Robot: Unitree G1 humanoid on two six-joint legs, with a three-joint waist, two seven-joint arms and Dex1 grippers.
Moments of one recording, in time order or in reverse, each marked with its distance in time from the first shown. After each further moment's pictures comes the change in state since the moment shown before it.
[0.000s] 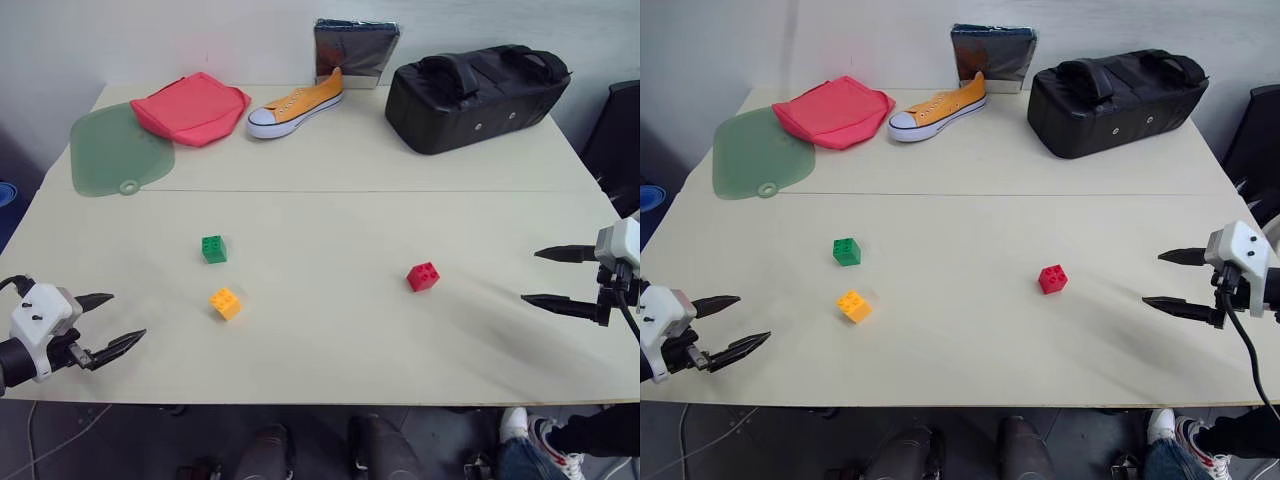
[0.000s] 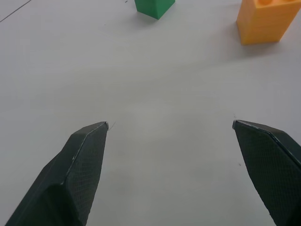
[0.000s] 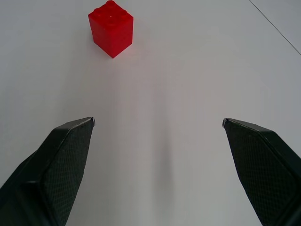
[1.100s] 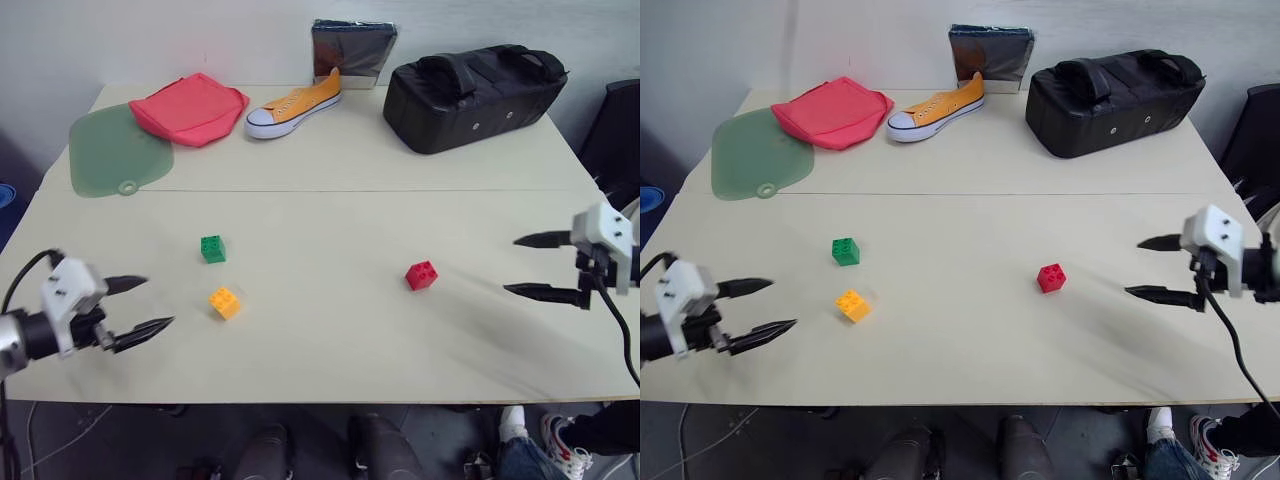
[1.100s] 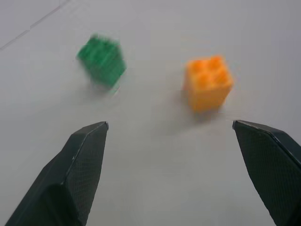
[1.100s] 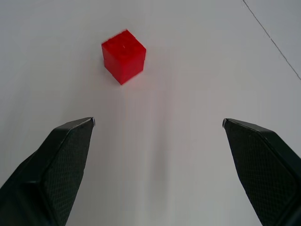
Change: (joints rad) left arm -0.208 0.104 -0.160 -0.157 -0.130 0.171 -0.124; right arm -0.267 0.043 0.187 -0.001 -0.067 -0.001 0.073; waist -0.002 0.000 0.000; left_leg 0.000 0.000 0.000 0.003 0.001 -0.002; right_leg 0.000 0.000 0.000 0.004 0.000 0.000
